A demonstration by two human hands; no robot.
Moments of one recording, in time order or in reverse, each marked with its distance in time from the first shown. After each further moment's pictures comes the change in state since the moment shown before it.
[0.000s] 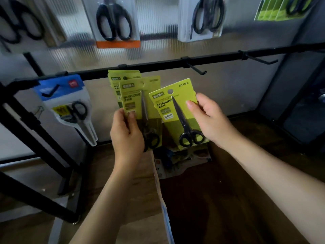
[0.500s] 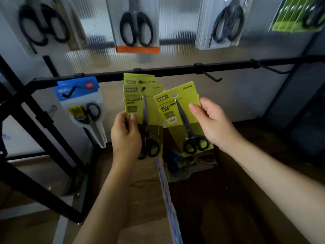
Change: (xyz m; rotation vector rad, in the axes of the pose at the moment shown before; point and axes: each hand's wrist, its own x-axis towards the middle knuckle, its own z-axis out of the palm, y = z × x) left_hand 0.022 -0.013 -0.023 -0.057 -0.012 -0.095; right_hand 0.012 -0.013 0.019 0.021 -0.028 -0.007
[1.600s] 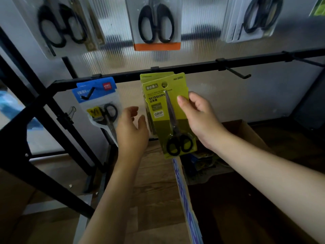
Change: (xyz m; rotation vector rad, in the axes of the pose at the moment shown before) left_hand 0.034 -0.016 -0.020 0.321 0.032 -0.007; right_hand 0.037 -0.006 0.069 0.235 0.037 0.098
